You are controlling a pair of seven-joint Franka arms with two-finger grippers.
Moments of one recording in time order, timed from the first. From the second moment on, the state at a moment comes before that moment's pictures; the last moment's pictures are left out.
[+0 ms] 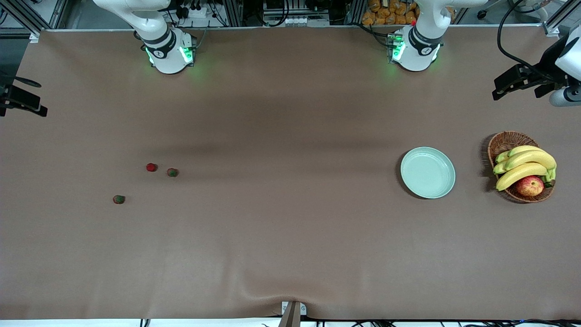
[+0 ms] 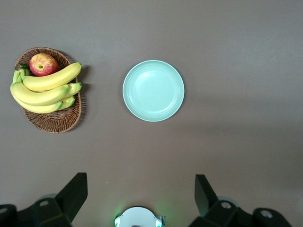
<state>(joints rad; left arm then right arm) -0.10 -0.06 0.02 -1.54 0.00 1.41 -0.13 -0.01 0.09 -0.10 -1.38 0.01 1.37 -0.09</state>
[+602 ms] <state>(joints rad) -0.10 -0.06 0.02 -1.55 0.00 1.41 -0.13 -0.01 0.31 -0.10 -1.60 0.02 1.85 -0.09</state>
